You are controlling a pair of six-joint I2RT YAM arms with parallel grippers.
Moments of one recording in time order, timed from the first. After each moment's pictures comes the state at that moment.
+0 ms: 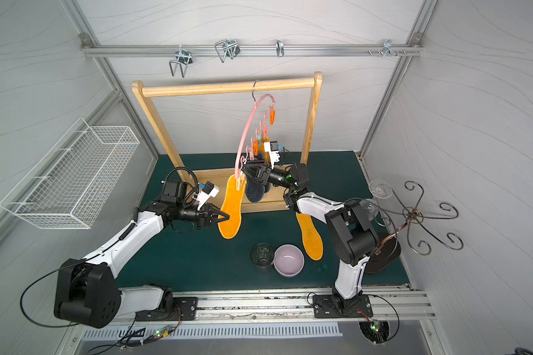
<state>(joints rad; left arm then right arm) -0.17 1.30 0.90 -0.56 1.20 0.37 0.57 1.82 1.15 1.13 -0.86 0.95</state>
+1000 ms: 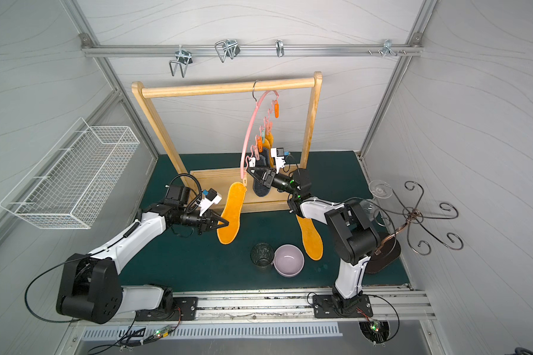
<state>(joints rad) -0.17 1.34 0.85 -0.61 1.09 0.47 0.52 1.81 1.02 1.13 -0.78 0.97</state>
